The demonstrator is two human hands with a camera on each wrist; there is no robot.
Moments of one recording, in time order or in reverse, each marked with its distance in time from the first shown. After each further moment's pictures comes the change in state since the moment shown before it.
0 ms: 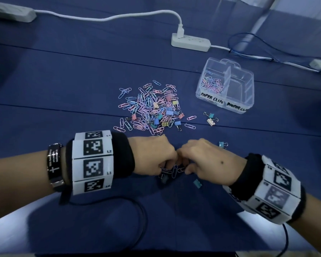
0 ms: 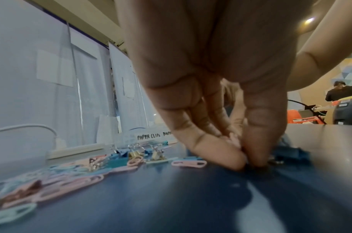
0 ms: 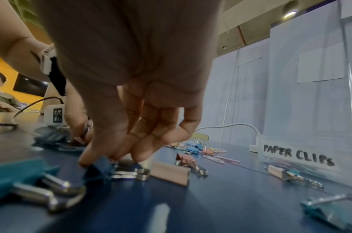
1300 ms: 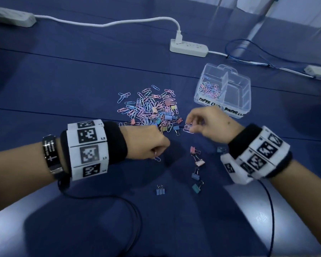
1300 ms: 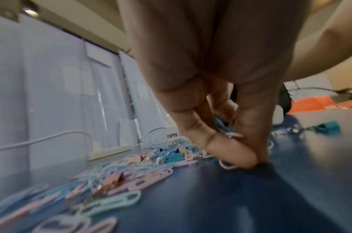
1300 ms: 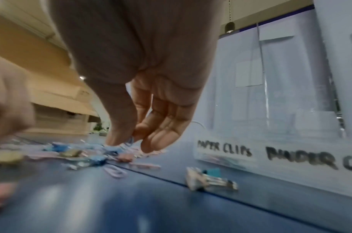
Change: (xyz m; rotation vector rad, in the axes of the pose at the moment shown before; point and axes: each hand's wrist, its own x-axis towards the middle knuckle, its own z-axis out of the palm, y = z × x) left_hand 0.006 -0.033 -0.011 -0.012 0.048 -0.012; right_hand 0.036 0.055 -0.034 0.256 0.359 0.208
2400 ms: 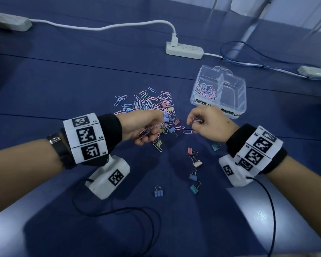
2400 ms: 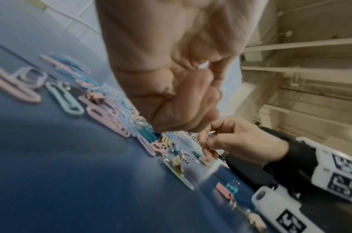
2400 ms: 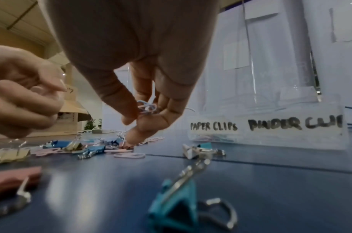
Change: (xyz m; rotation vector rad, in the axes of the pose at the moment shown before) left_hand 0.010 -0.007 -0.021 -1.102 0.084 -0.426; right_hand 0.000 0.007 -0.001 0.022 0.108 -0.009
